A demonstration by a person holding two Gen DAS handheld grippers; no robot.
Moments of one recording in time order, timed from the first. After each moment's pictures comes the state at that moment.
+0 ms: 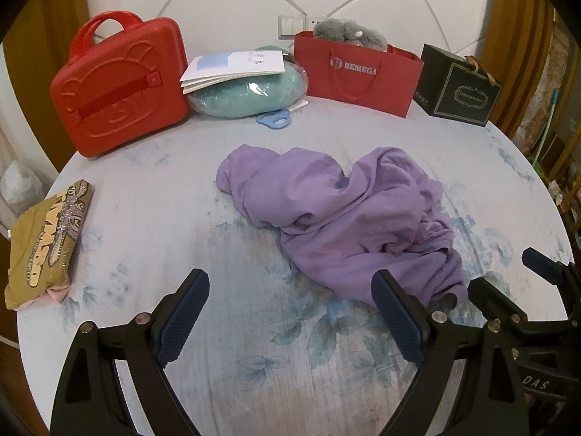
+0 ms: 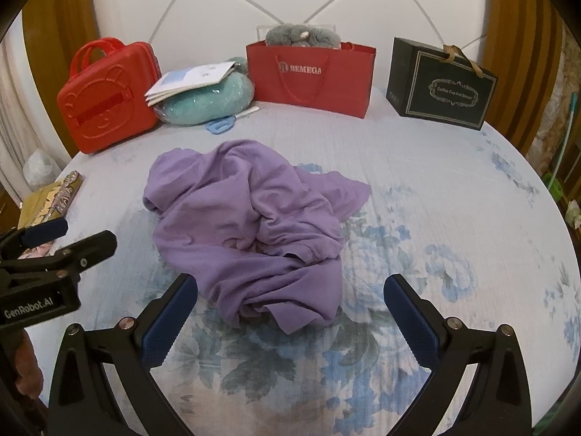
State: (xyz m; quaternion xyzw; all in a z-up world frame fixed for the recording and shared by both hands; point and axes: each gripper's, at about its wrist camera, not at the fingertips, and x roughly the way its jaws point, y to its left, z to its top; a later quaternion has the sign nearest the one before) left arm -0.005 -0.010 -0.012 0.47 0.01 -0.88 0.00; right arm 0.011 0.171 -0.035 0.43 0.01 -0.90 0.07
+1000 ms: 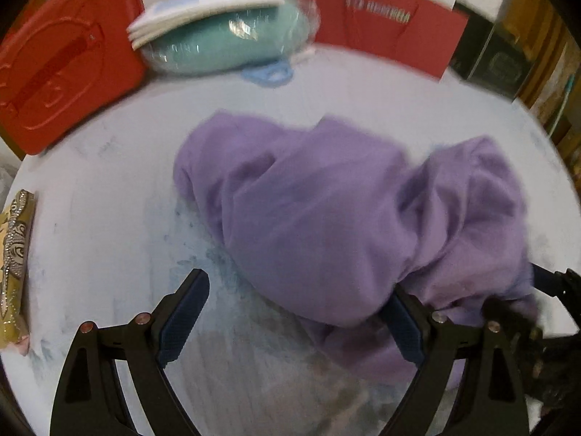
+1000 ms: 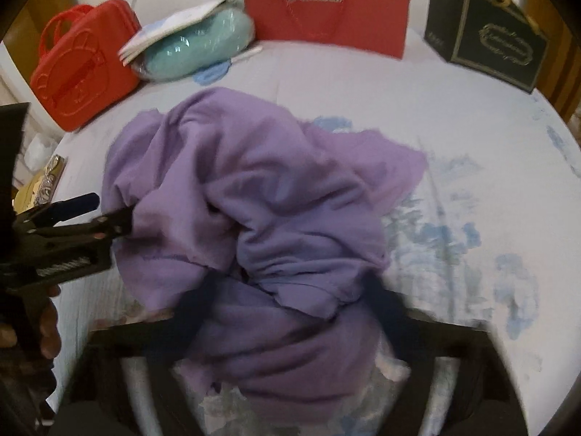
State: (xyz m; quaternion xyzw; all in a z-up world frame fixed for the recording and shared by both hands) left arm -0.113 -0.029 -0.110 0.55 -0.01 -0.84 0.00; right arm -0.080 0.162 -0.104 0.53 -0.01 -0.84 0.11
